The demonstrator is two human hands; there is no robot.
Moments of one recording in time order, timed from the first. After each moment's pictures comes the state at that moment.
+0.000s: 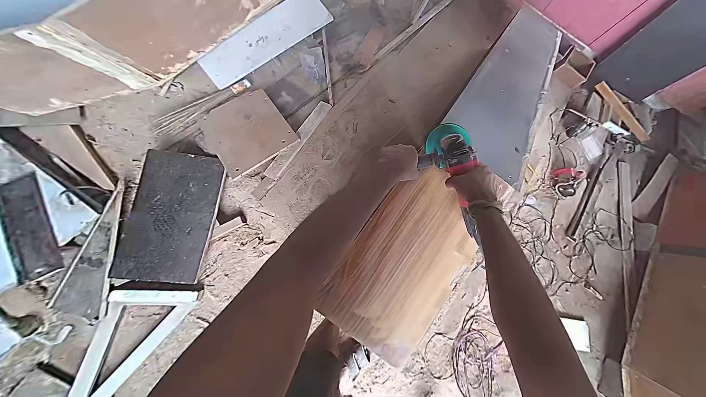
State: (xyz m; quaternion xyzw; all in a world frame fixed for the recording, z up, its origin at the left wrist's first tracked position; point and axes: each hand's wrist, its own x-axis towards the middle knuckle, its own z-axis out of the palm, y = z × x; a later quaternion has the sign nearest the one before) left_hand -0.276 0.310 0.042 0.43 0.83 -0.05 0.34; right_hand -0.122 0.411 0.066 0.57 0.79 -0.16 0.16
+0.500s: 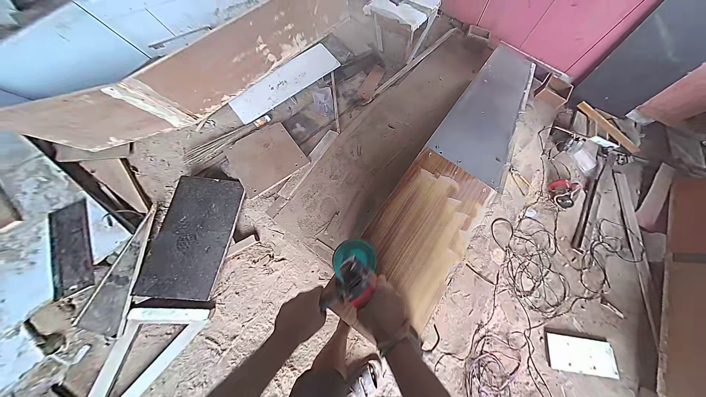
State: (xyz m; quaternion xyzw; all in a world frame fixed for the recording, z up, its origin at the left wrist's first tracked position) left_hand -0.123 -0.040 0.000 0.21 0.85 -0.08 0.47; right_hand -0.013 0.122 0.042 0.41 0.79 -0.30 0.35
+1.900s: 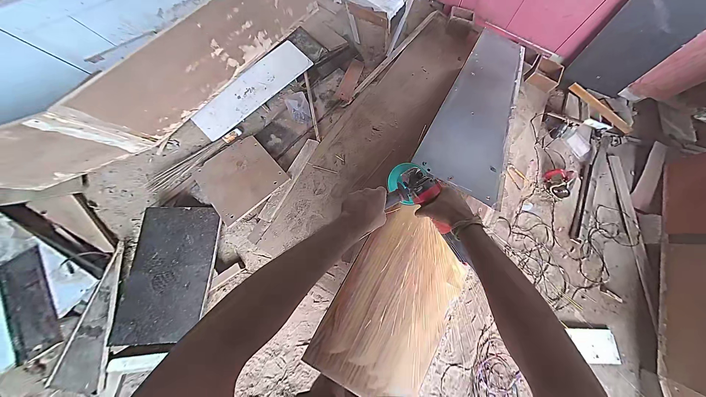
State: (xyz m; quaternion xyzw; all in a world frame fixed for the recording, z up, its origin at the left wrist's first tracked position) left_hand -0.269 0.293 0.098 0.39 0.84 -0.08 0.37; right_hand -0.139 0.441 0.086 0.46 0.81 -0.28 0.24
